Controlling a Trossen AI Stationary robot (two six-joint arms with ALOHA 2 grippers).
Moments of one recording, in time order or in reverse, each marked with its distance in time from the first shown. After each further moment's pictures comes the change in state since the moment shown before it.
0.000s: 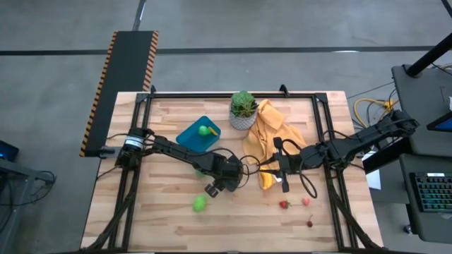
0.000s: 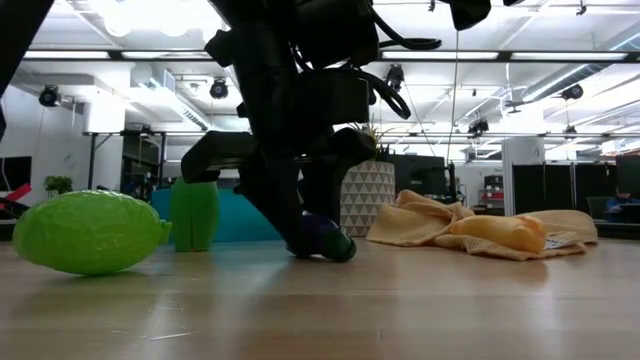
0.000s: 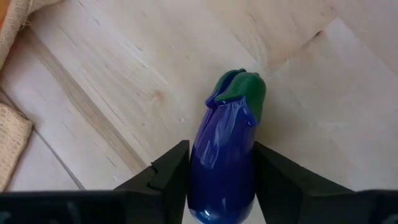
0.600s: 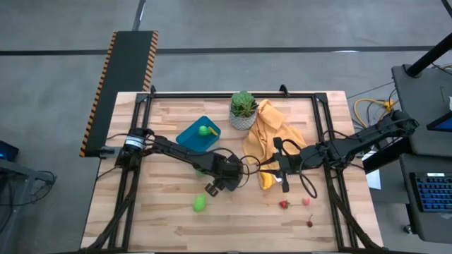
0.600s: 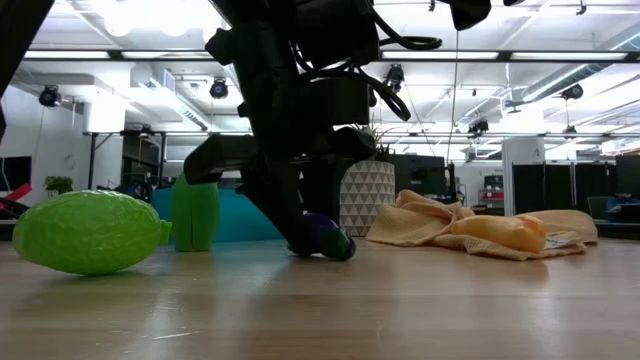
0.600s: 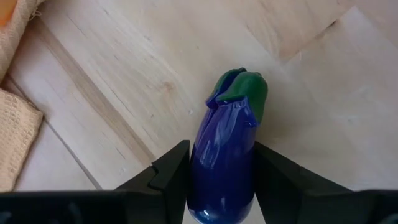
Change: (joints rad) left arm 0.000 -0.006 0.006 -0.012 -0.038 -0.001; right arm 0.000 0.000 0.000 -0.001 0.000 0.000
